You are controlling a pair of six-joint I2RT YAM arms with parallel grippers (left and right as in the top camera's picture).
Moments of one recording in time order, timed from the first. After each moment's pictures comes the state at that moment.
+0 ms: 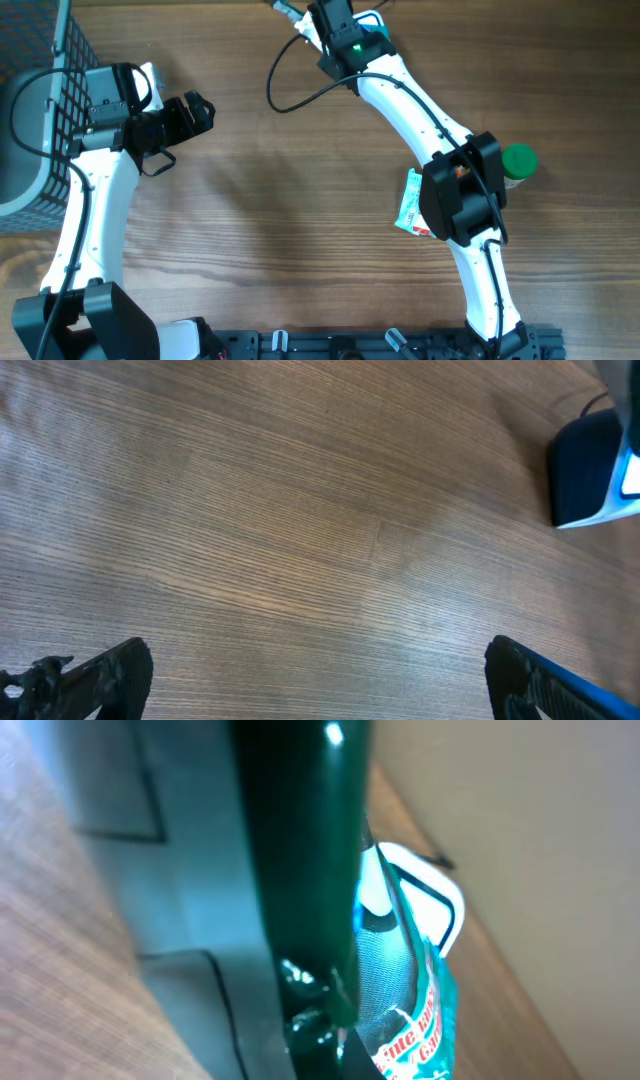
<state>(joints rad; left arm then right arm) 0.16 1.52 1.17 -0.64 0.27 -0.27 0.51 2.37 2.14 -0.70 0.38 -0.52</state>
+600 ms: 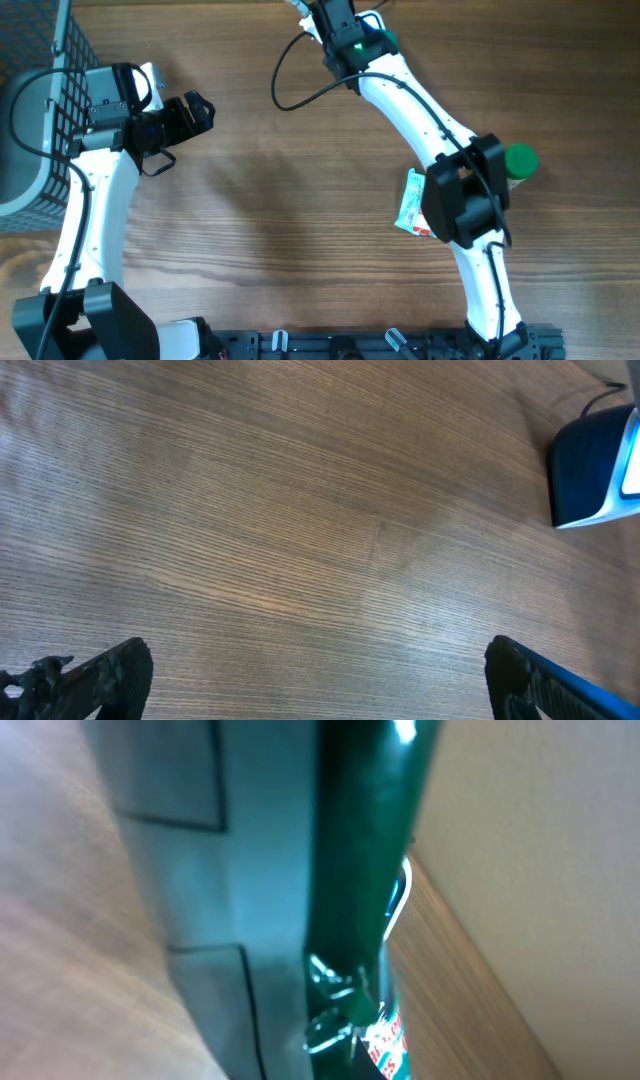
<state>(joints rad) 0.16 1.52 1.17 -0.64 0.27 -0.27 0.51 2.31 2.13 -0.73 0.46 -0.52</state>
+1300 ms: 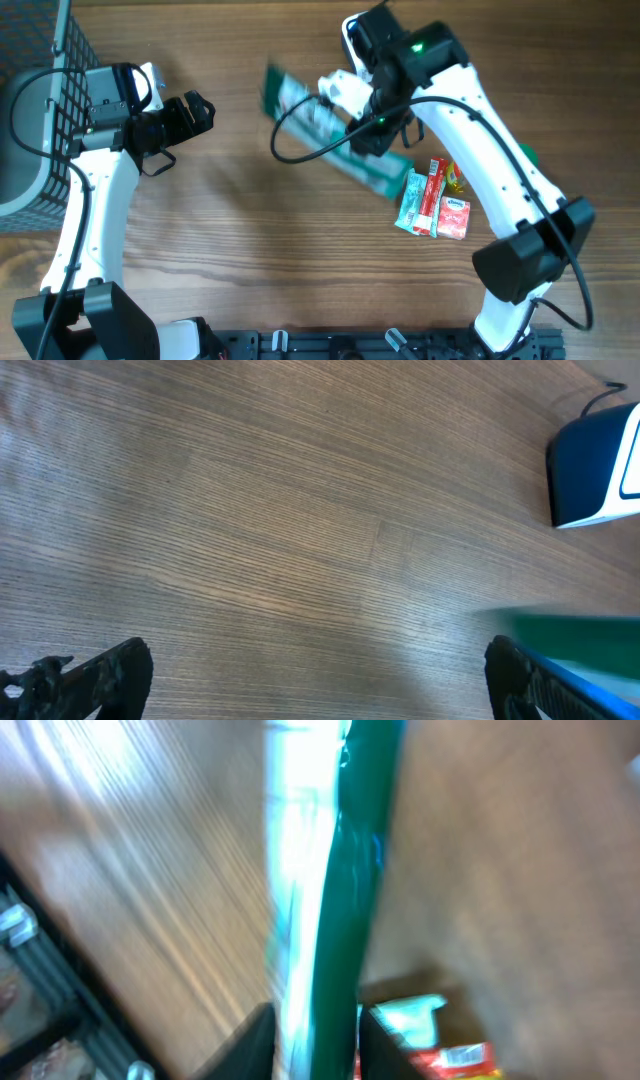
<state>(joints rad) 0.16 1.52 1.17 -0.64 0.27 -0.27 0.51 1.95 1.99 -1.52 -0.21 -0.49</state>
